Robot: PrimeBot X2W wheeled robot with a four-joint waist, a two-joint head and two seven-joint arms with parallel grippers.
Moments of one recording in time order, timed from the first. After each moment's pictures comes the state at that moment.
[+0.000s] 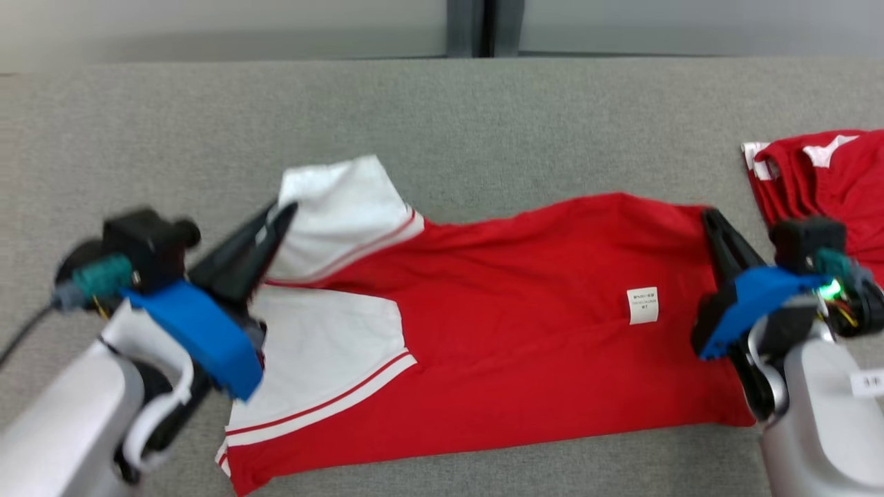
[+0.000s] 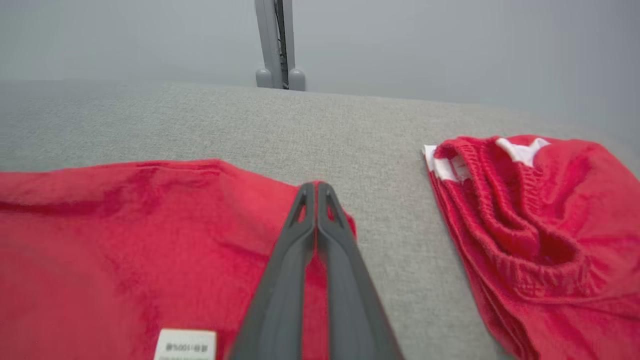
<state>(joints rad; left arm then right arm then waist) -0.52 0.66 -0.63 -0.04 -0.75 -0.07 0.14 -0.46 -0.12 -0.06 0.43 0.09 0.13 0.08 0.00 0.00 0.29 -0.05</state>
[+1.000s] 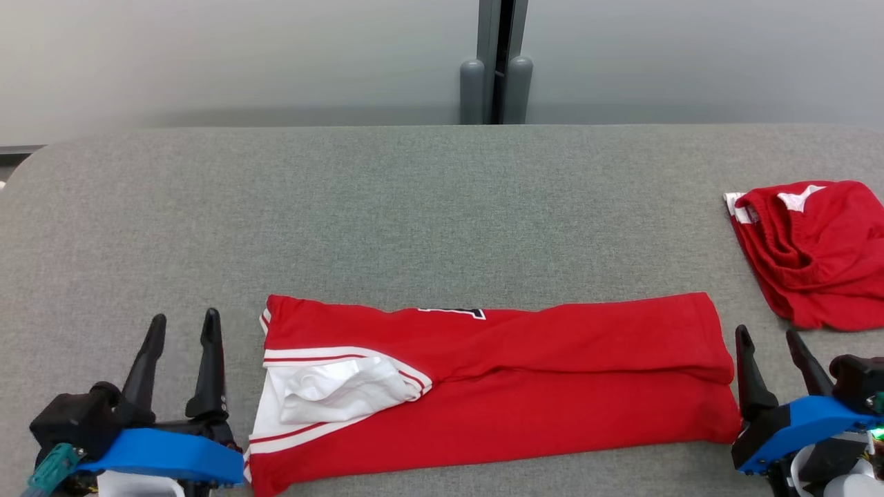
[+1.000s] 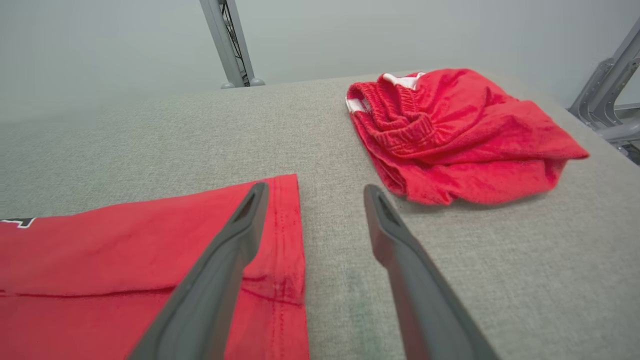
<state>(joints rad) -0.05 0.47 -0.39 0.04 -0.76 0.15 -0.26 -0.10 -0.05 -0.23 0.25 0.13 0.13 0.01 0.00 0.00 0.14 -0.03</state>
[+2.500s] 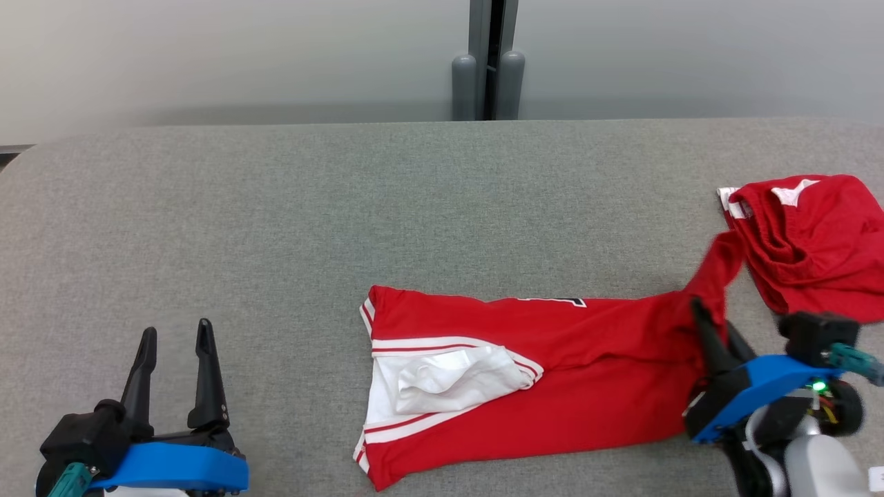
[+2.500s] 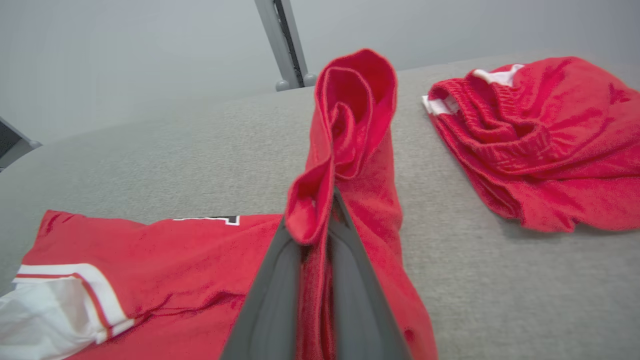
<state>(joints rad) 0.00 0.33 -0.24 0.07 -0.57 0.12 -0.26 -0.17 -0.05 -0.13 0.23 0.26 0.13 0.14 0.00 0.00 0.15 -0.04</state>
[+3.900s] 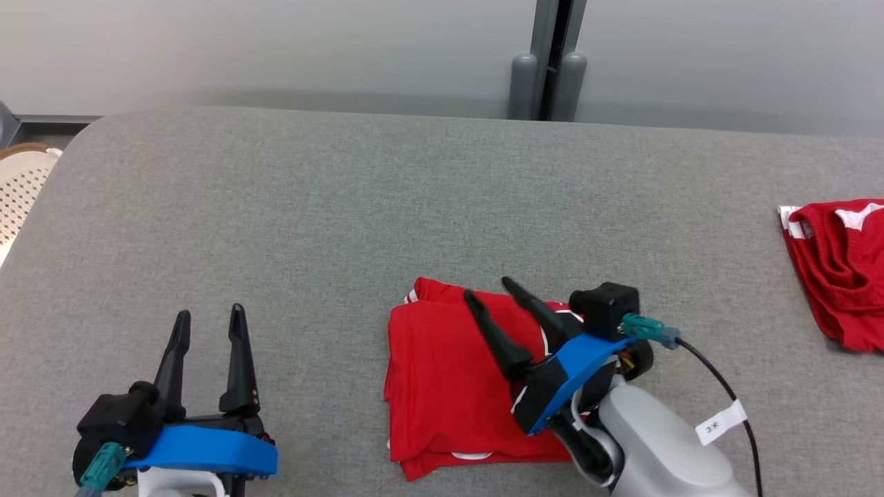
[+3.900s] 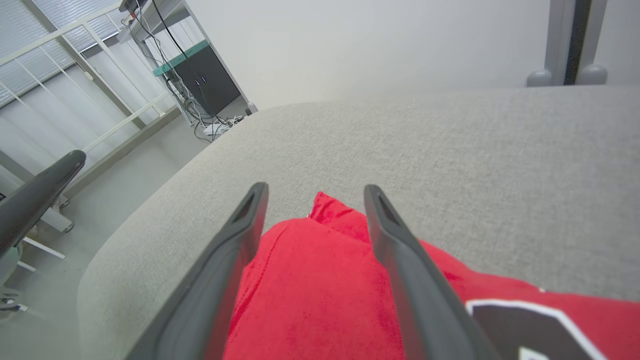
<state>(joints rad) -0.05 0.27 -0.24 0.13 -0.53 0.07 -0.26 -0.52 -0.05 0.64 0.64 0.68 0.13 -0.20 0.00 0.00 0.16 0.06</state>
